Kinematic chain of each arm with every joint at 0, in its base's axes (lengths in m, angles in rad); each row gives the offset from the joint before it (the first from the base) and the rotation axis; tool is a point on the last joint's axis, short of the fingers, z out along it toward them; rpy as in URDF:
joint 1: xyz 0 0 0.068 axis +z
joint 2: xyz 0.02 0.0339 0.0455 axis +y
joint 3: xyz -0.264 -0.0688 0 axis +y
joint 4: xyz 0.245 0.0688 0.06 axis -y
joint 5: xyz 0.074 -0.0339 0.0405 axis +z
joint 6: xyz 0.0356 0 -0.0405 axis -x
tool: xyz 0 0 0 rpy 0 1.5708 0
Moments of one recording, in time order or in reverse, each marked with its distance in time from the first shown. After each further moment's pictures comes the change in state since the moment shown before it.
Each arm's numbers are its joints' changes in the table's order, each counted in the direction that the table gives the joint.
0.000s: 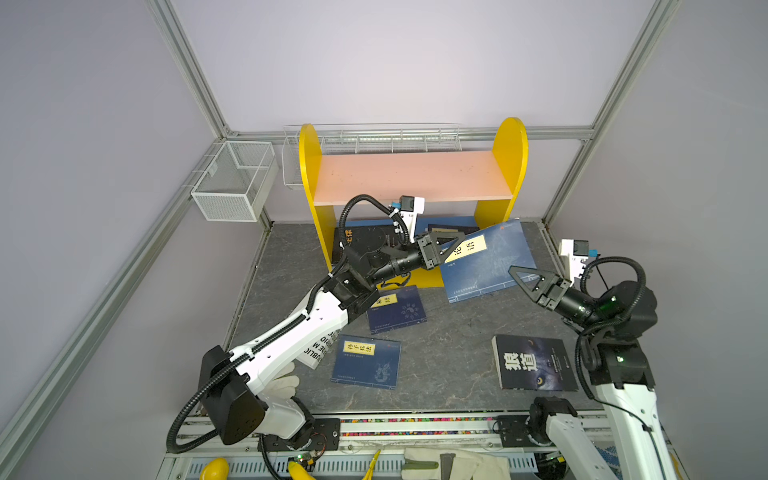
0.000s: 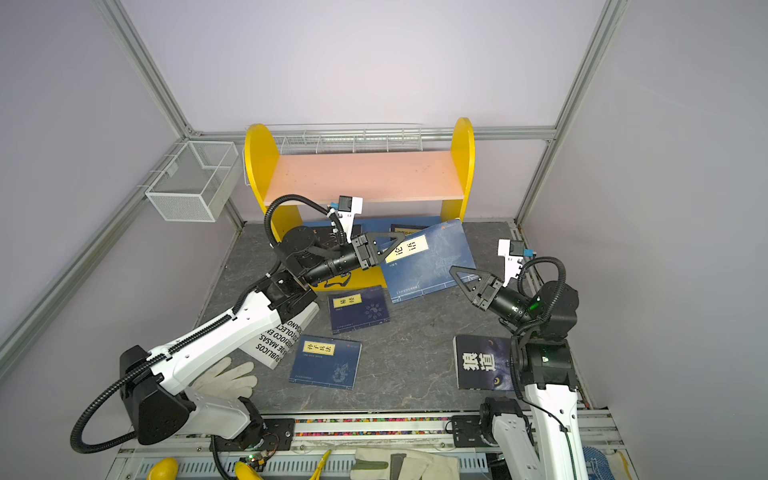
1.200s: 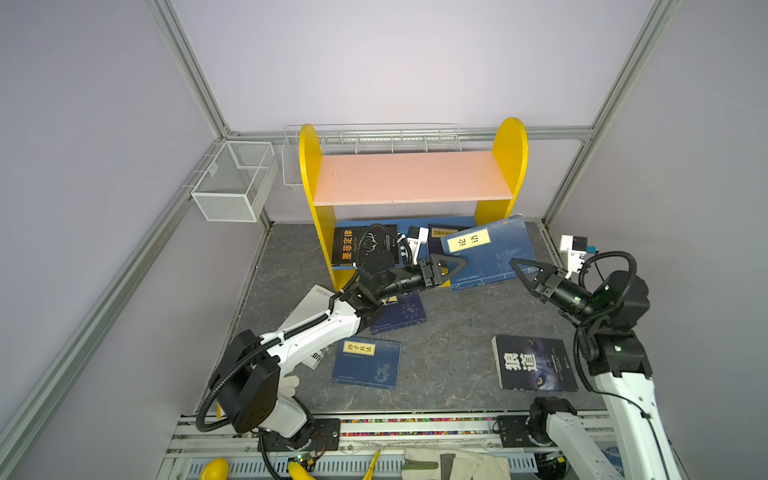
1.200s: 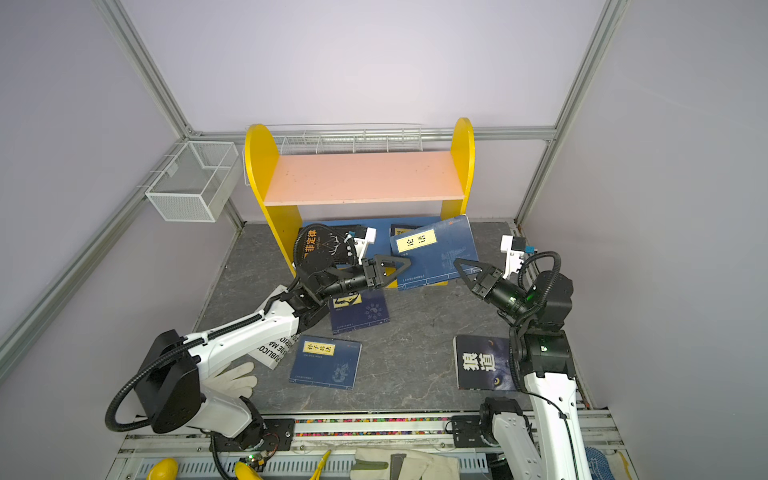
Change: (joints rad) left arm 0.017 0.112 0.254 0.367 -0.168 0.322; right arm 0.000 0.055 -0.026 -0.046 -0.099 -0.020
